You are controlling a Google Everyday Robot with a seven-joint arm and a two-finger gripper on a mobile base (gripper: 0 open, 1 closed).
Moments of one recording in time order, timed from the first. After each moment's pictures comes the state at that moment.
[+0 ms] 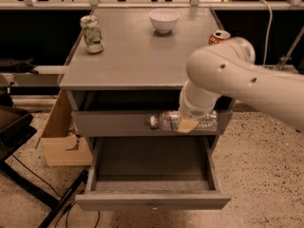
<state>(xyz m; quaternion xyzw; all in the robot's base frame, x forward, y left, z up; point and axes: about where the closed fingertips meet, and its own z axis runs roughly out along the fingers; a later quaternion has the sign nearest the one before) 0.546 -0.101 0.748 -0.67 0.72 -0.05 0.16</state>
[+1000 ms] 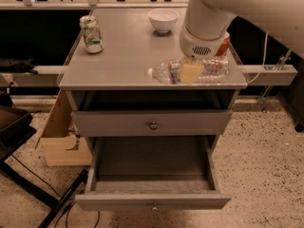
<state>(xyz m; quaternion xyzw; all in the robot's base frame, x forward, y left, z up) 0.566 -0.090 0.920 -0.66 0.72 -0.11 0.17</state>
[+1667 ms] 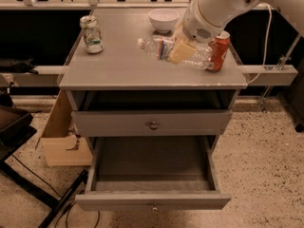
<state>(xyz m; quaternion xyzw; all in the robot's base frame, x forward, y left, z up) 0.632 -0.068 0.939 -0.64 0.70 0.01 0.32</state>
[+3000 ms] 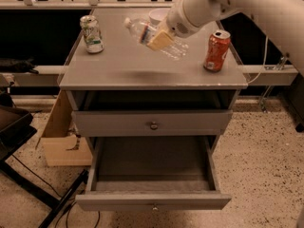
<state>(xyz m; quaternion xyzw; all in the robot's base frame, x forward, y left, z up) 0.700 -0.021 0.938 -0.56 0.72 0.08 0.41</state>
